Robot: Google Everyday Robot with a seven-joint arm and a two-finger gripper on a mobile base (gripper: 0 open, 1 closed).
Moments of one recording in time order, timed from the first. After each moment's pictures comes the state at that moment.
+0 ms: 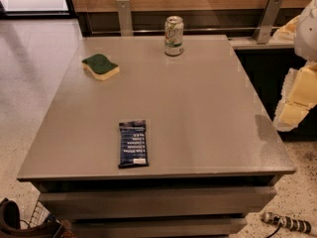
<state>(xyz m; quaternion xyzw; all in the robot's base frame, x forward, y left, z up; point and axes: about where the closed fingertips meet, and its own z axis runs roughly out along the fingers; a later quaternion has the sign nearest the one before) 0.438 -0.214 0.985 -0.60 0.78 -0.05 0.17</state>
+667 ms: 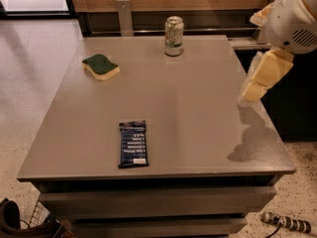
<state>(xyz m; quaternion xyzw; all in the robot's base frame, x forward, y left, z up) 0.494 -0.179 0.987 -0.59 0.76 -0.03 0.26</state>
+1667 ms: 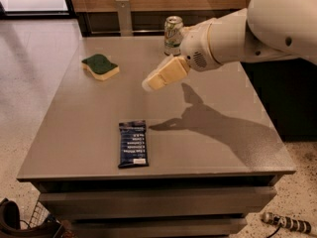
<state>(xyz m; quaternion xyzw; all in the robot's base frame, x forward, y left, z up) 0.577 -0.021 0.947 -0.49 0.73 0.16 0.46</state>
